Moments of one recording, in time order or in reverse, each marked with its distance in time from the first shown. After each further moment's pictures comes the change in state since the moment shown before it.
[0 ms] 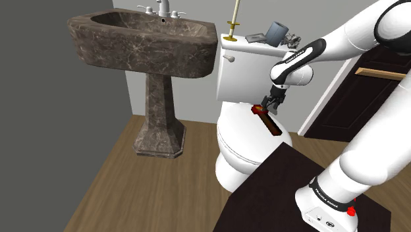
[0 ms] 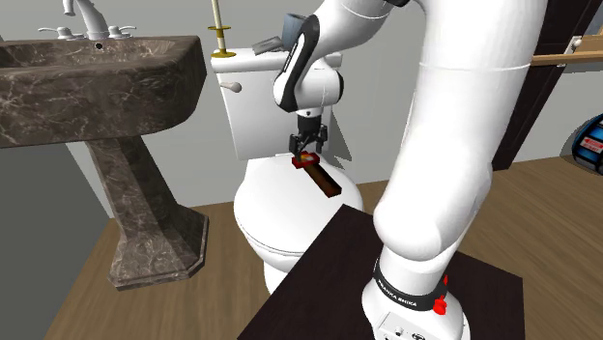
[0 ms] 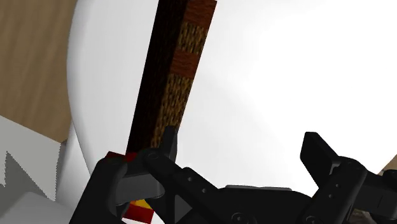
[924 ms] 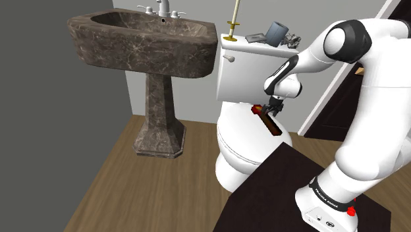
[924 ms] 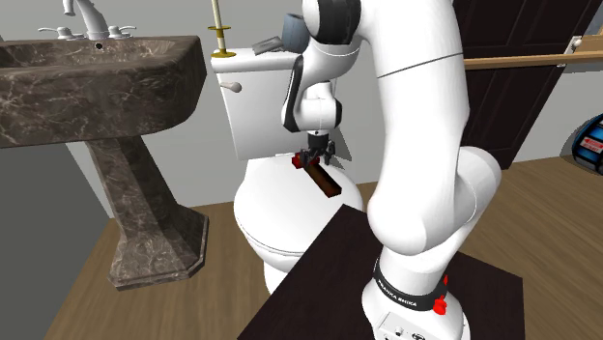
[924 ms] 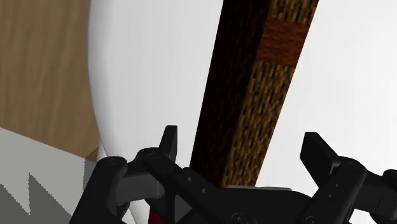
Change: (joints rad) arm -0.139 0.360 0.050 0.187 0.215 0.160 -0.146
